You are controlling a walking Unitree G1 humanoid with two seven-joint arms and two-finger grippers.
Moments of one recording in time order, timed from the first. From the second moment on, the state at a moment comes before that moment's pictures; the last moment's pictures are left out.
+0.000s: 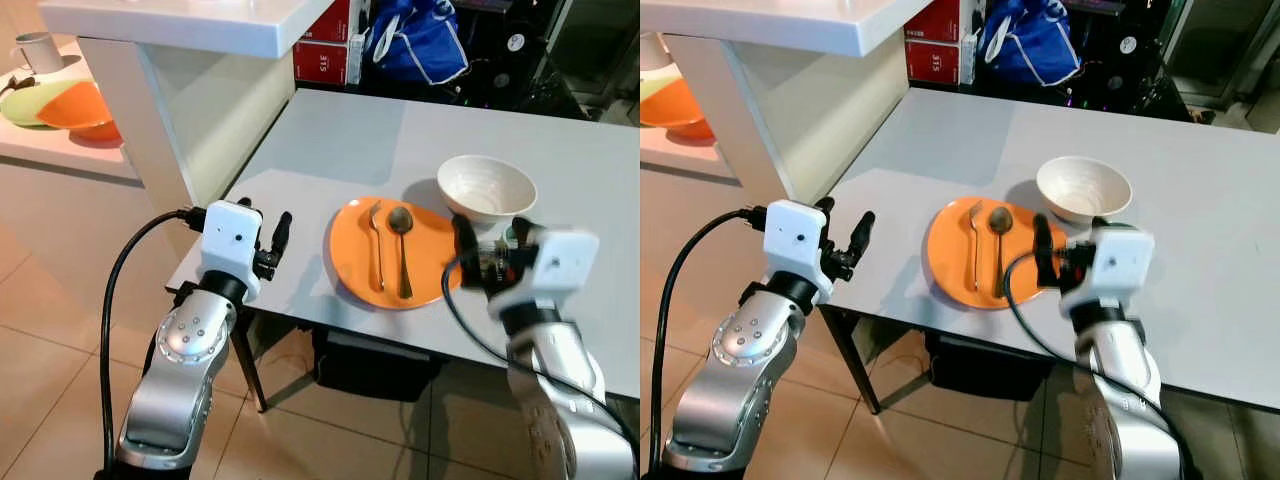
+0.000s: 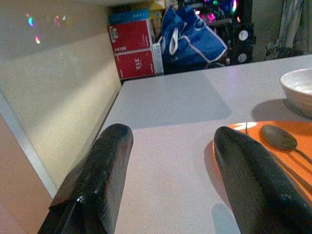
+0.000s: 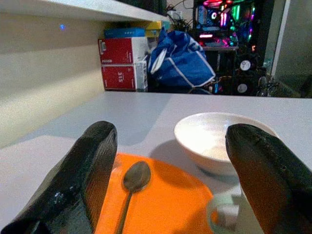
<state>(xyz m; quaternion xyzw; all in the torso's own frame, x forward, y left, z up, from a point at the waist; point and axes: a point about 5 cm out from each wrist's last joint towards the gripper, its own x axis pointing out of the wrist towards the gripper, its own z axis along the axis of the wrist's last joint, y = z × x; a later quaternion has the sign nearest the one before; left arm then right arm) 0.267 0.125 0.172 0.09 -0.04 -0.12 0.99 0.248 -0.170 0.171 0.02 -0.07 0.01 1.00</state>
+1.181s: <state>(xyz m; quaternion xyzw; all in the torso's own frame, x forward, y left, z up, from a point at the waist) 0.297 0.124 0.180 0.10 -0.05 -0.09 0.99 0.290 -0.159 0.158 0.02 0.03 0.03 1.00</state>
